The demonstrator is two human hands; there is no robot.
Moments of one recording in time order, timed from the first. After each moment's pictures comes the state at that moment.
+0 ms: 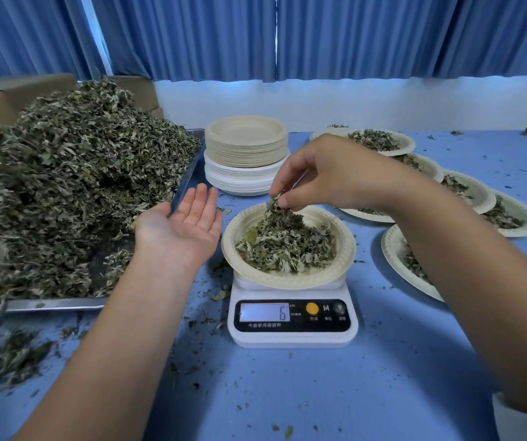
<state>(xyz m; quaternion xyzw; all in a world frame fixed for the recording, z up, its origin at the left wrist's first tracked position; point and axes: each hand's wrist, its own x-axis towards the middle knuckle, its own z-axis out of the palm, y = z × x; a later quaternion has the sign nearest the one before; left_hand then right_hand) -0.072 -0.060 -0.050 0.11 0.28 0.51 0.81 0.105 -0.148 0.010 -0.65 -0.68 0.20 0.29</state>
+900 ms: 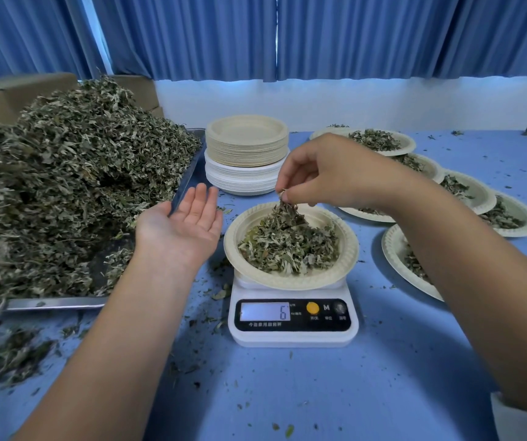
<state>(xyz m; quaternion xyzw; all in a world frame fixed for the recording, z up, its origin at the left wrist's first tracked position) -0.074 -0.060 -0.049 0.11 0.28 0.50 0.81 0.107 -0.144 0.006 -0.66 -0.67 0.16 0.30</state>
